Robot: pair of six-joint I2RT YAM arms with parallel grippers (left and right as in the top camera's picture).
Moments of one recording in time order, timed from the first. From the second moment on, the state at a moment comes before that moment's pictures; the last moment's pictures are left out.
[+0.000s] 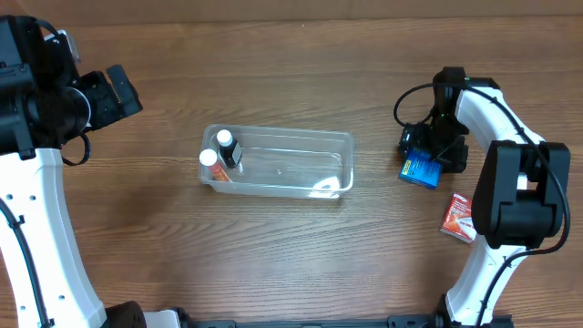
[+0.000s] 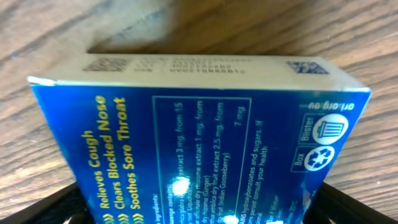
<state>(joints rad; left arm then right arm) 0.23 1.54 1.95 -1.40 0.11 -0.22 -0.05 2.11 1.50 -1.08 -0.04 0.33</state>
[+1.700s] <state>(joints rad) 0.23 1.54 1.95 -1.40 0.11 -0.22 0.49 1.55 1.67 -1.22 -0.10 0.42</state>
